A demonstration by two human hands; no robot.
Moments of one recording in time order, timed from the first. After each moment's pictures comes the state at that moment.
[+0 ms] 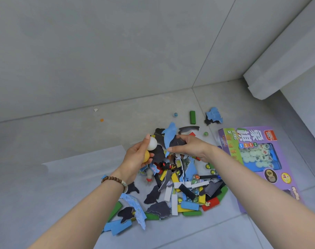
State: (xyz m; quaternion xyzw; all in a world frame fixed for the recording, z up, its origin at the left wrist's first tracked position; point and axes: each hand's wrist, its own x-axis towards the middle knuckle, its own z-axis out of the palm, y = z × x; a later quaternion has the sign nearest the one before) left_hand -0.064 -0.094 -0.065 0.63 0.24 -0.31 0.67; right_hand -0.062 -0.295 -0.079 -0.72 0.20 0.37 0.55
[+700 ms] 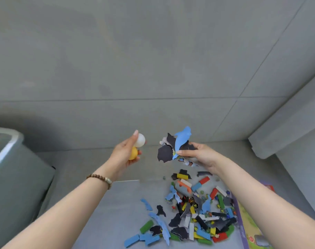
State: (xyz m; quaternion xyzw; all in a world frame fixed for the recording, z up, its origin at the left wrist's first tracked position) left_hand -0.041 0.044 0.159 0.64 0.21 -0.16 0.72; right_hand -0.042 -0.198 0.168 -0.72 0.14 0.31 0.61
